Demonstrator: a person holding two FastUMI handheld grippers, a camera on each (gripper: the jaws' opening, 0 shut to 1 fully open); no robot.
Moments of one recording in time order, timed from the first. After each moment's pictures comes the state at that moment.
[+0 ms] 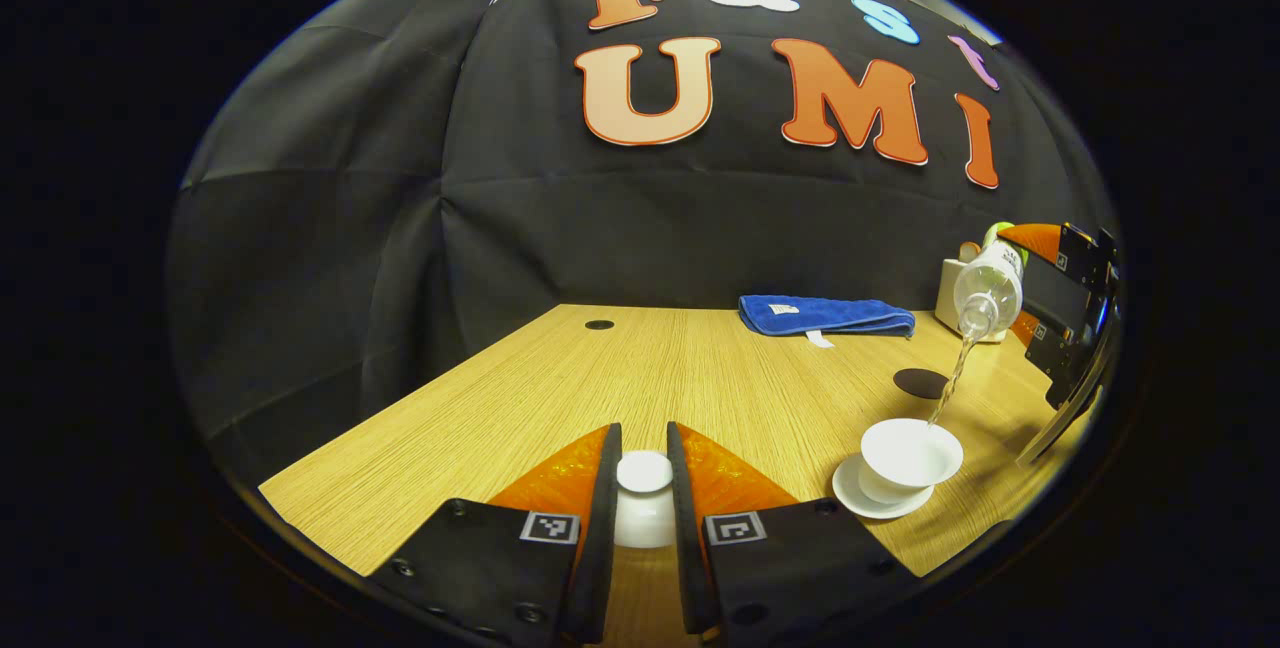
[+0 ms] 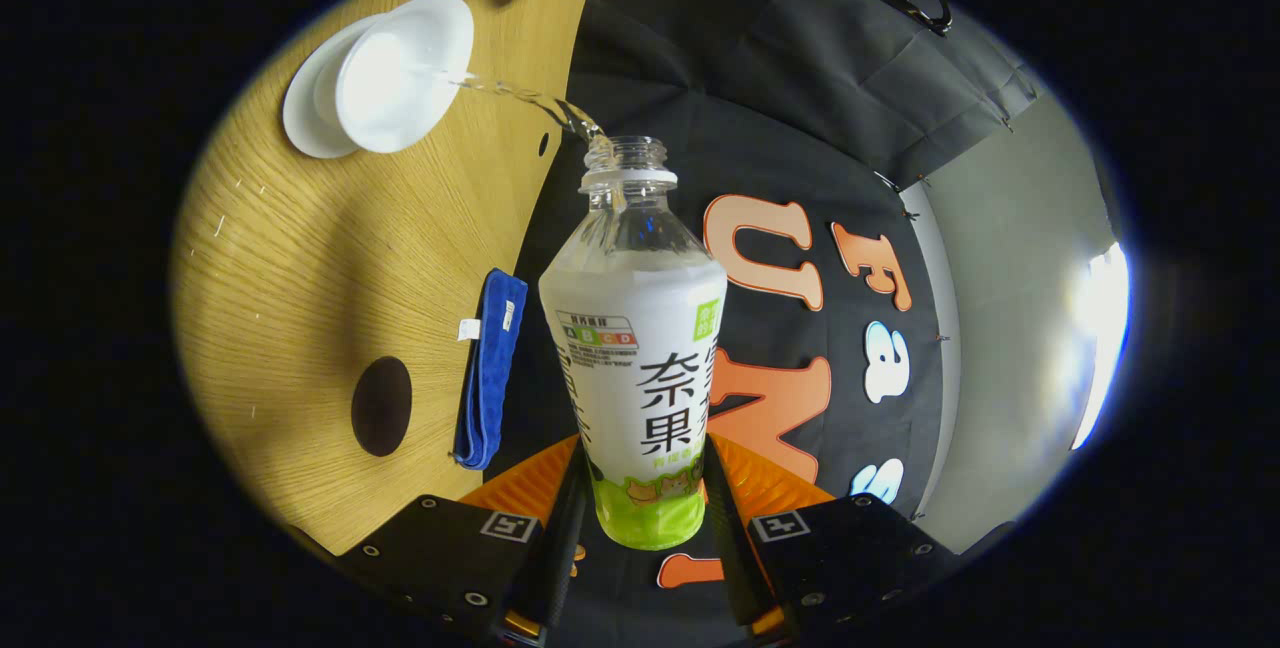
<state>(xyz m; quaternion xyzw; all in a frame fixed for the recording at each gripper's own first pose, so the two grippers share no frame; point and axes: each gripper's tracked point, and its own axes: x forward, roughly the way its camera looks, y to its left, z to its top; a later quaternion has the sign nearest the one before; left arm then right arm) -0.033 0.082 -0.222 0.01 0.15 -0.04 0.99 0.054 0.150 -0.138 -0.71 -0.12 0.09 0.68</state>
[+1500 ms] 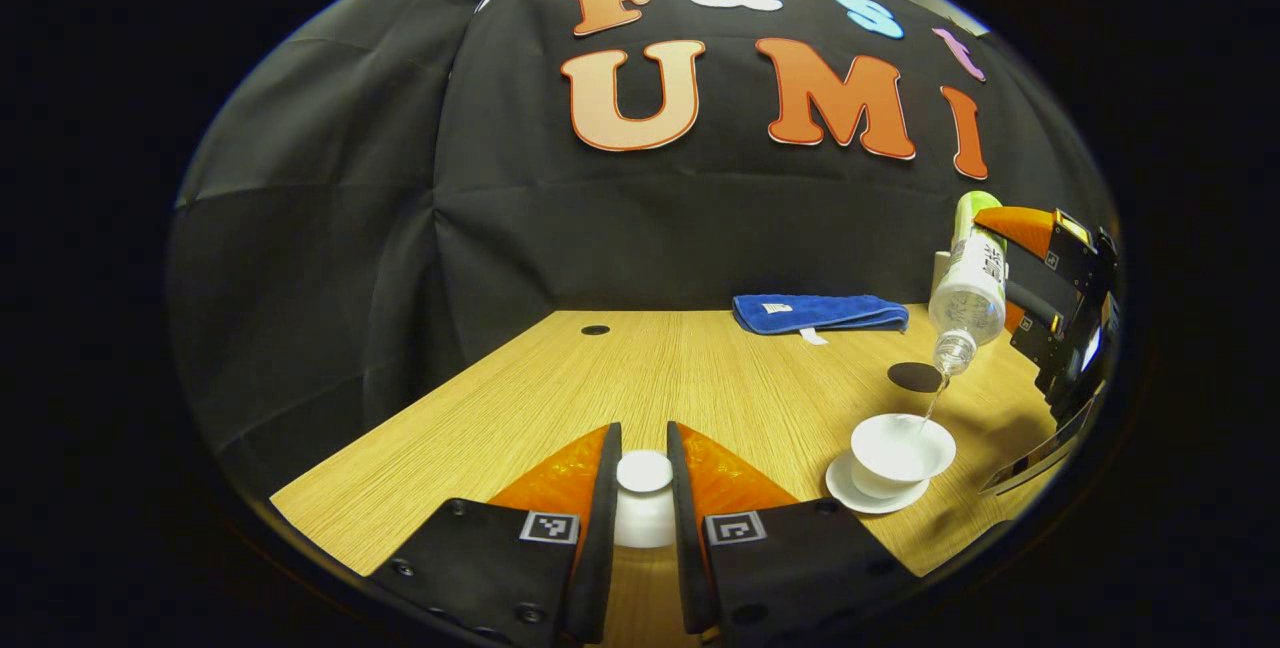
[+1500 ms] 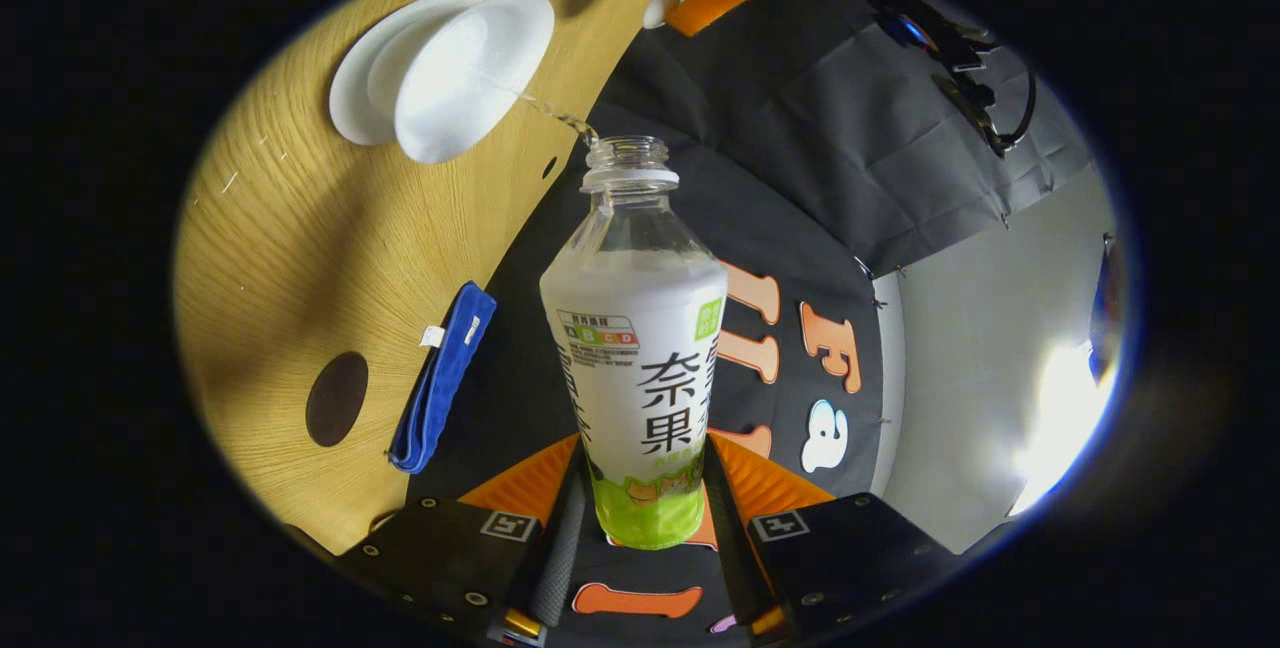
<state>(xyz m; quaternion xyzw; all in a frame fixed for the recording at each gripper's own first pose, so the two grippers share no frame) -0.039 0.076 -0.218 0.03 0.14 -0.04 0.99 0.031 0.188 -0.131 -0.77 -0.23 0.08 0.59</state>
